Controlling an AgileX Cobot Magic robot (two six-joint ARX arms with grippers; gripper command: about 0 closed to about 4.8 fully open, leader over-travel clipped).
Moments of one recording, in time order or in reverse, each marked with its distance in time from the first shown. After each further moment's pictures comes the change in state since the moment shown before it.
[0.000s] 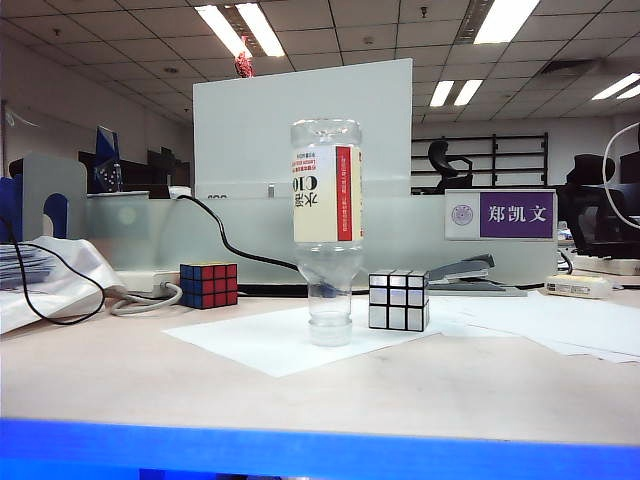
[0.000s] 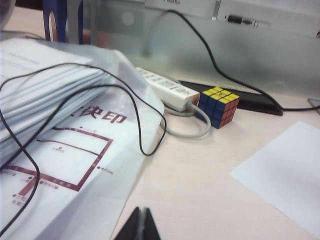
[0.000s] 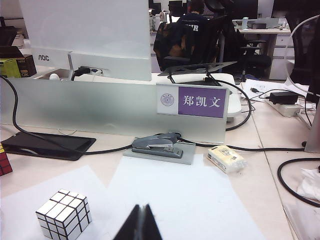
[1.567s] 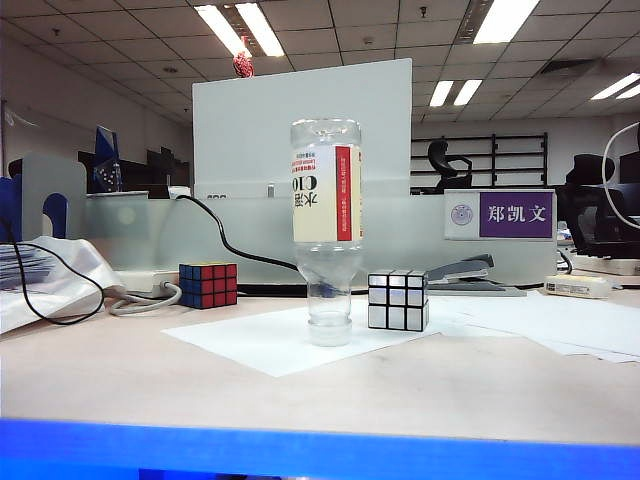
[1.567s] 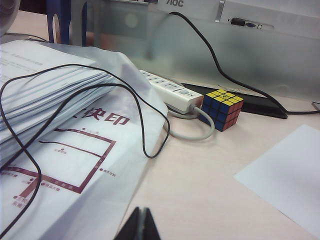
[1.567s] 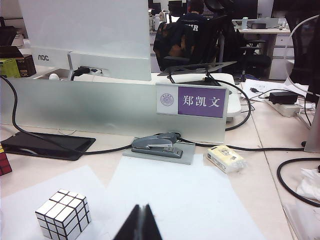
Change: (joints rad) left arm 0.009 0.000 -0.040 0.060 -0.003 0.000; right arm 0.000 0.000 0.000 0.000 0.000 0.000
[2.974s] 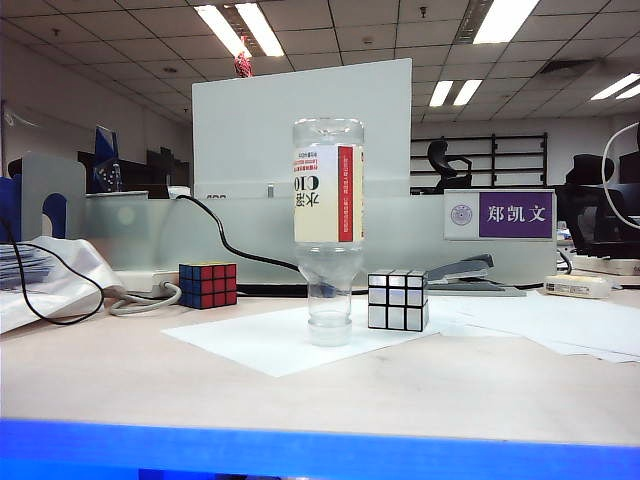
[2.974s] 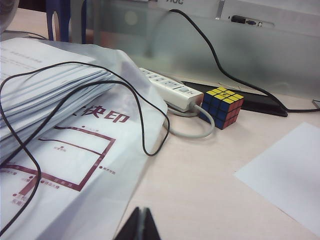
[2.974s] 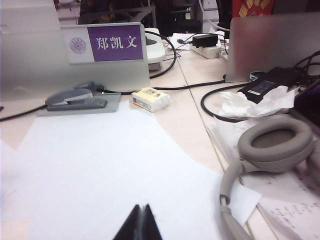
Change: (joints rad) left arm 0.000 0.000 0.000 -0.007 0.000 0.000; right arm -0.398 -0.280 -0.306 -0.068 -0.134 0.065
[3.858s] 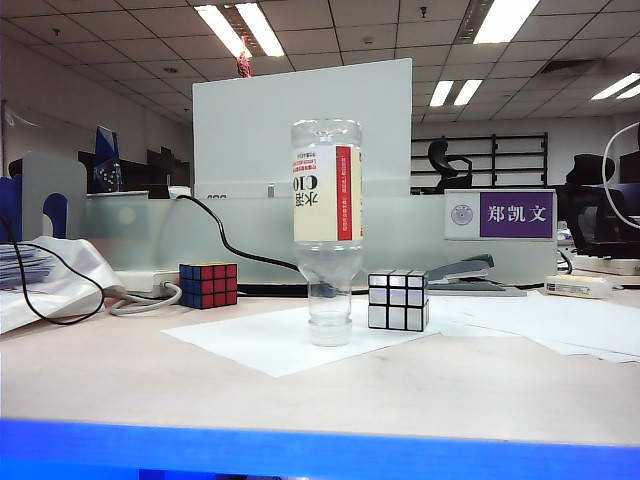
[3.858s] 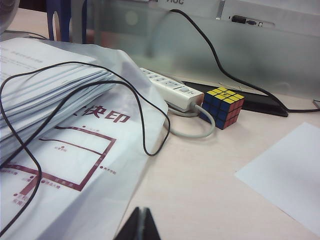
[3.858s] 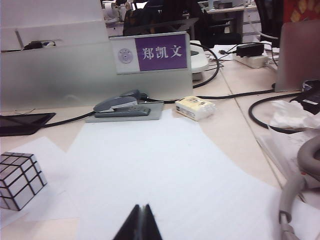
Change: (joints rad) left arm 0.000 0.000 0.000 0.000 0.000 0.000; right arm 0.100 0.000 -0.101 0.169 -0.045 0.036
